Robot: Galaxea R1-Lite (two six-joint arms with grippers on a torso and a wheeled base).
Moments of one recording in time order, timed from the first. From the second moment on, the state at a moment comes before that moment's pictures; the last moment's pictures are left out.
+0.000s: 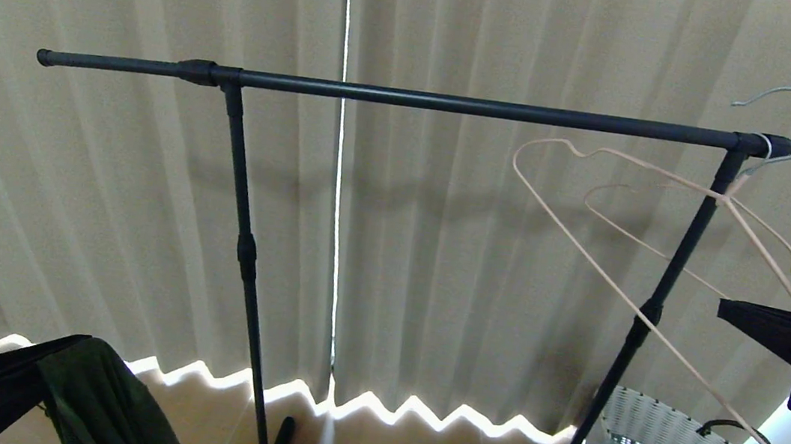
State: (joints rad) left arm -0.44 0.87 -0.26 -0.39 0.07 0.28; right arm 0.22 1.12 -0.68 -0.12 0.07 -0.05
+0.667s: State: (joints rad) left arm -0.44 1.13 -0.53 -0.39 0.14 0.18; right arm 0.42 1.22 -0.66 -0.13 0.06 0.07
